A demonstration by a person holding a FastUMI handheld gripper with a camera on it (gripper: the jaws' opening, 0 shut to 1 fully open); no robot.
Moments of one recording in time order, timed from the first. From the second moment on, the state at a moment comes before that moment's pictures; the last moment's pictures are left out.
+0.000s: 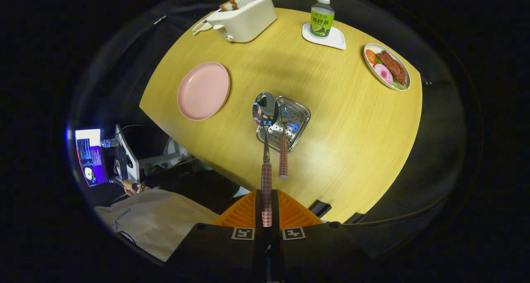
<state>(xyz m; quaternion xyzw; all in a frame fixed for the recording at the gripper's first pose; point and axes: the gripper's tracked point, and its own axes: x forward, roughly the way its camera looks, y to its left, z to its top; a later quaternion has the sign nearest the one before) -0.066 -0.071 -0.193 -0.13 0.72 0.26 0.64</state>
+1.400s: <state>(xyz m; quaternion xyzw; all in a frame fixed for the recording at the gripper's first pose) -0.029 -0.071 -0.246 -0.16 0.83 0.23 0.48</state>
